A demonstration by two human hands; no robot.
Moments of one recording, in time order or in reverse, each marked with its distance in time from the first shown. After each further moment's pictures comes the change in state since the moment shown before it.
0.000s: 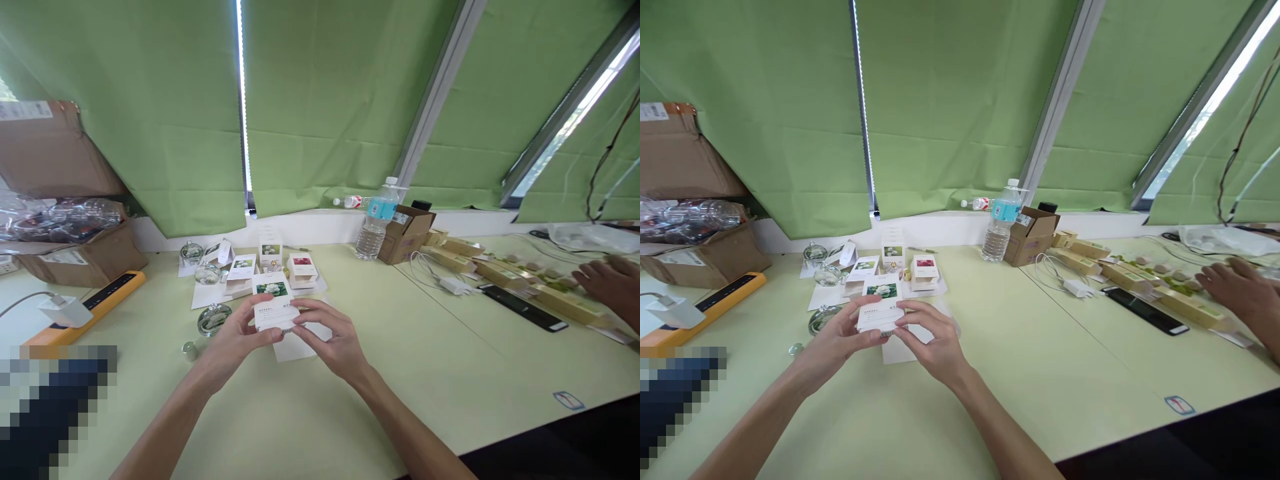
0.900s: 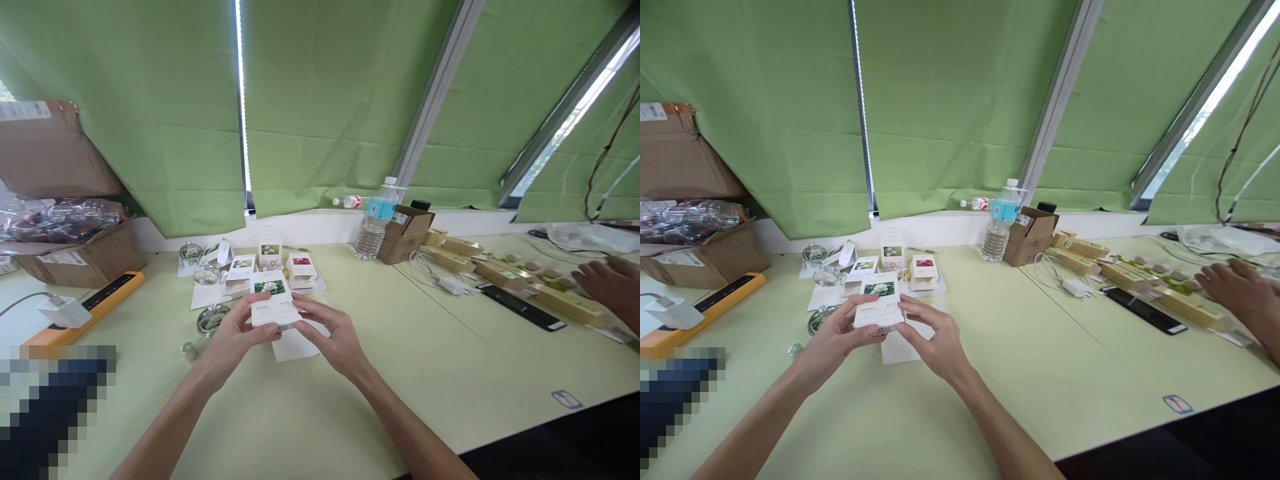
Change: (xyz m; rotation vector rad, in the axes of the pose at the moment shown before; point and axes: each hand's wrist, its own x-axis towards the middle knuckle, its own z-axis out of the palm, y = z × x) left_hand 0.001 0.007 0.008 -0.050 0.084 0.010; right_hand 0.000 0.000 -0.001 0.248 -0.043 0.319
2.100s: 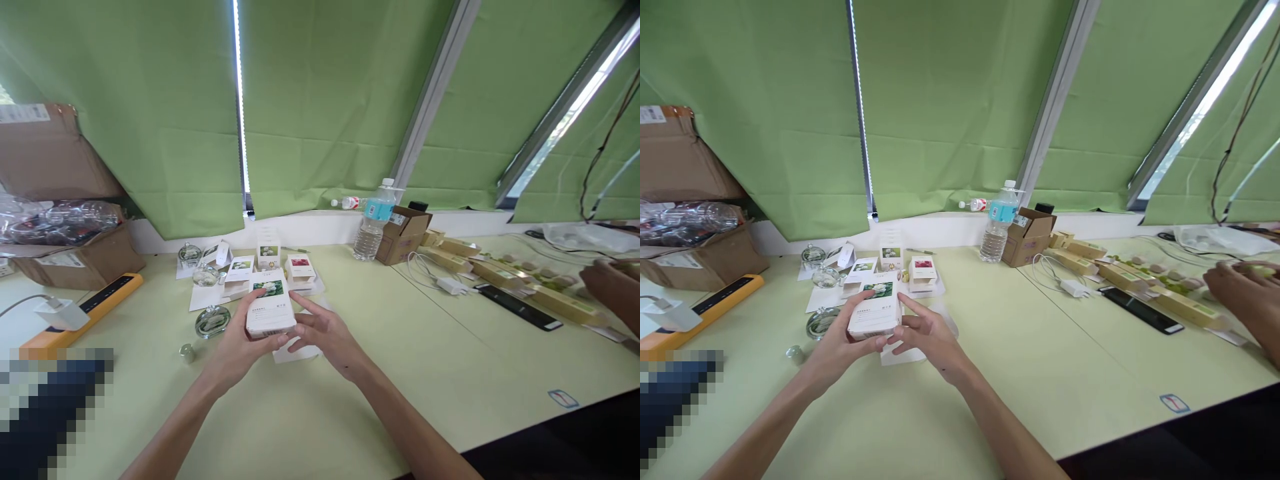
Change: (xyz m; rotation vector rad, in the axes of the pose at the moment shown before) left_hand -0.003 0.001 0.009 0.118 0.043 0.011; right_hand 0.004 -0.010 -0.003 0.476 -0.228 0.417
